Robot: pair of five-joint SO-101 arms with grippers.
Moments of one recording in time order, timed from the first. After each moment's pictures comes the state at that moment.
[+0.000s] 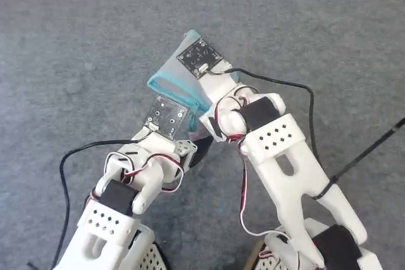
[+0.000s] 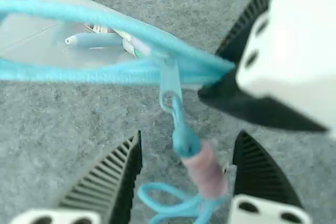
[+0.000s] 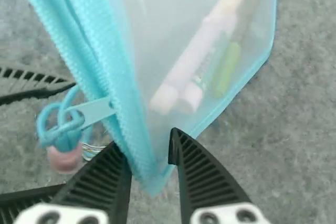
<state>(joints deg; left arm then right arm) 17.6 -68.9 74.0 47.3 0.2 -32.8 -20.2 21.5 67.8 12.9</state>
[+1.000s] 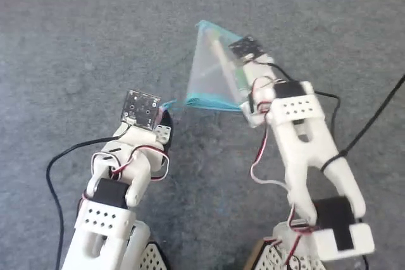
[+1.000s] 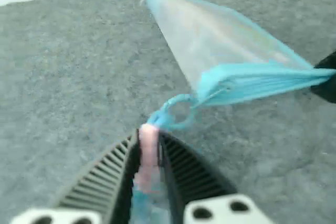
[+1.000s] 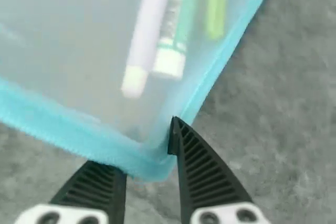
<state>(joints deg) 5.0 -68.9 77.6 39.5 -0.4 -9.4 -4.4 23.6 60.0 19.7</state>
